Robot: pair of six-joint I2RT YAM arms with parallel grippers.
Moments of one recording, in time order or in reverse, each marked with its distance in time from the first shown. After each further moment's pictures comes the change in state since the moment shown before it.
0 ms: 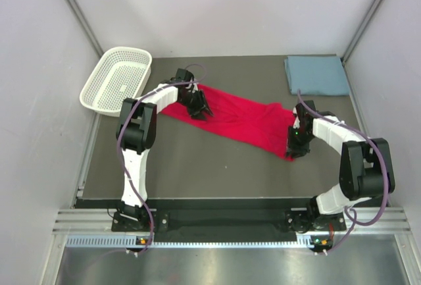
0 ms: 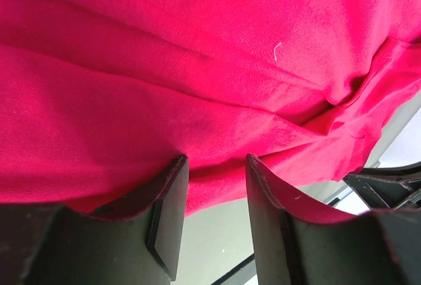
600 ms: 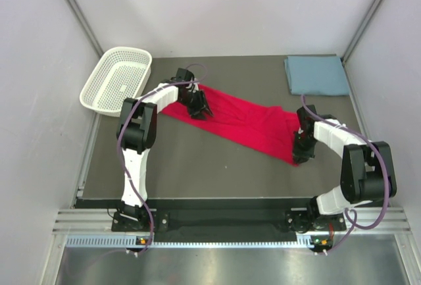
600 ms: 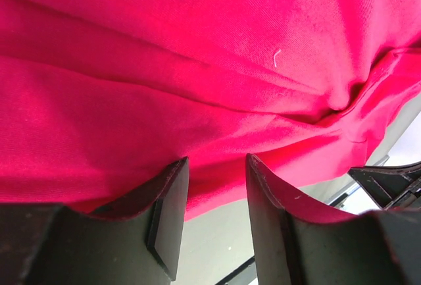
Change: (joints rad) left arm 0.002 0.010 0.016 -0.018 0.004 0.035; right arm -0.009 -0.030 -0.045 -0.057 0.139 0.074
